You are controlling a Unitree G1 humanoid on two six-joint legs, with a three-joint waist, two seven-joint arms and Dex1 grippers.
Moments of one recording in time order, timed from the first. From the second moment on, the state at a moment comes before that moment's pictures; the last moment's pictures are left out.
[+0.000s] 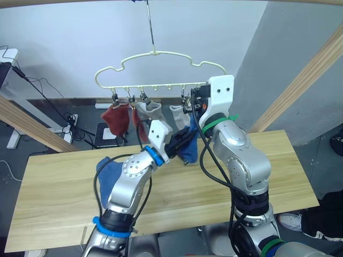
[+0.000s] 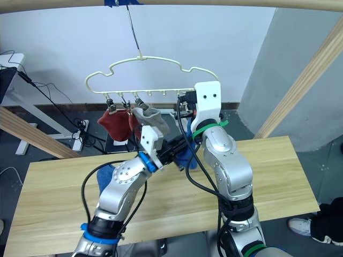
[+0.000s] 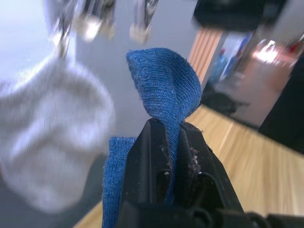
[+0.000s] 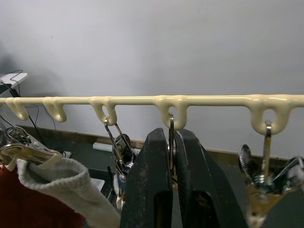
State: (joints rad) left arm -0.32 0.17 -0.18 -0.13 -0.21 0.17 -0.57; right arm -0.61 0.12 0.14 -0.42 0.10 0.83 -0.05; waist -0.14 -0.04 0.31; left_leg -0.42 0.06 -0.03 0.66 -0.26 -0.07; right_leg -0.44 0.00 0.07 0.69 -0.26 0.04
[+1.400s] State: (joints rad) left arm -0.47 0.15 -0.16 0.13 -0.06 -0.10 -0.48; right arm -0.61 0.11 0.15 -0.43 0.09 0.84 -0.04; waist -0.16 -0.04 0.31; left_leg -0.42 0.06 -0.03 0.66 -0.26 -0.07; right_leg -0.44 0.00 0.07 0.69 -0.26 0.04
